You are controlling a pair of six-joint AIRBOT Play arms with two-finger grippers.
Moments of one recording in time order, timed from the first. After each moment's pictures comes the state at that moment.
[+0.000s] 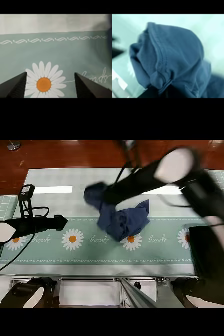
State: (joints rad) left arm -0.12 -0.72 0.63 1.29 -0.91 -1.56; right arm 0.64 -1.39 1.53 -1.15 1.11 1.55
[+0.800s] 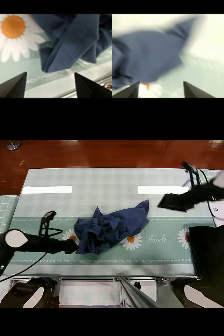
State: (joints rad) left arm -0.12 -0.73 0.43 1.02 -1.14 -1.44; right arm -0.05 -1.18 1.08 -1.10 1.26 1.45
